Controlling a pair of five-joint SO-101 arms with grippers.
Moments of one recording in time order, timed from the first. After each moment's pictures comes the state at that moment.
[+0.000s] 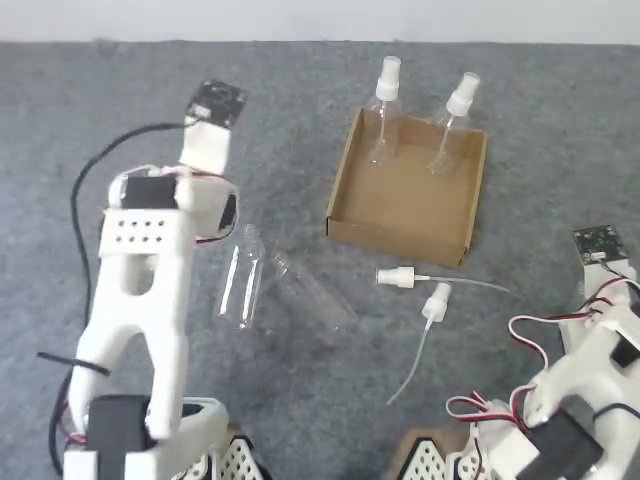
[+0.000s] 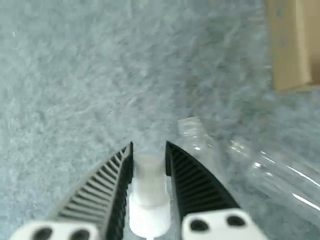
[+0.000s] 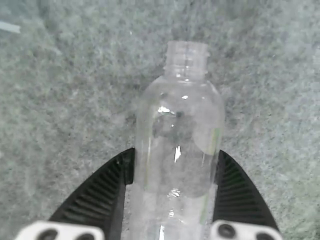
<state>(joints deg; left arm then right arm) -6.1 -15.6 25.6 67.8 -12.3 44.9 -17.6 52.8 45.3 53.5</state>
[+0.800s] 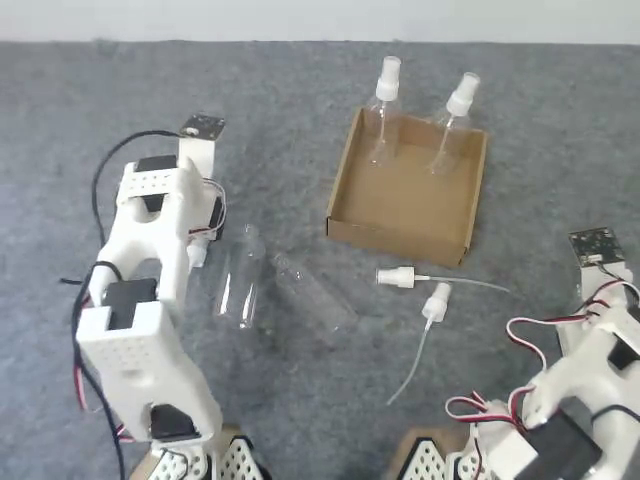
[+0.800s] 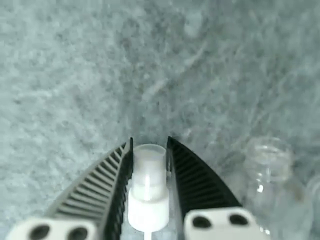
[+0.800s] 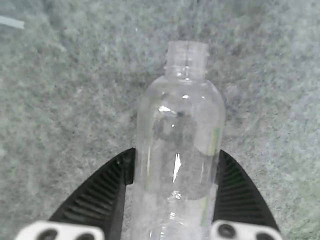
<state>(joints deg) -12.7 23.0 9.0 66.8 -12.4 44.9 -17.7 54.3 44.7 53.6</state>
